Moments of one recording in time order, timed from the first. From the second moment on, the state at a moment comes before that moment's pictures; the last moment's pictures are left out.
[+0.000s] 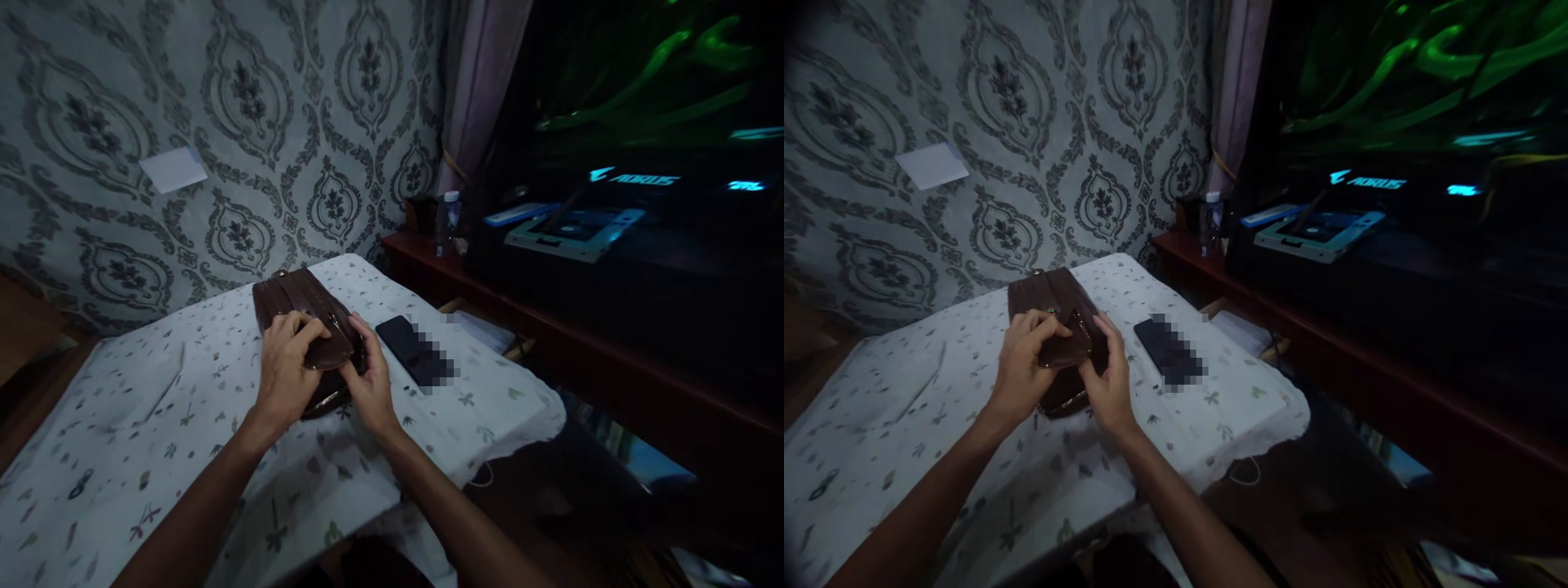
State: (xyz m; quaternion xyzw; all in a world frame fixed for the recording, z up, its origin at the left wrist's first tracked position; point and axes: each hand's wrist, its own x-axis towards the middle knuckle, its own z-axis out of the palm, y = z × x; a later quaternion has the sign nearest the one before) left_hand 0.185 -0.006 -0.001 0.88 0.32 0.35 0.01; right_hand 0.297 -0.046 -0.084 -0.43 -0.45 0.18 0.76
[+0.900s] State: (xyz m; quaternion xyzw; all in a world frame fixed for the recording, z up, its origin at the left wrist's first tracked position) left_hand 0.171 0.002 0.017 0.84 0.28 0.40 0.23; right_hand 0.287 -0.010 -0.063 -0.57 -0.41 0.11 0.70
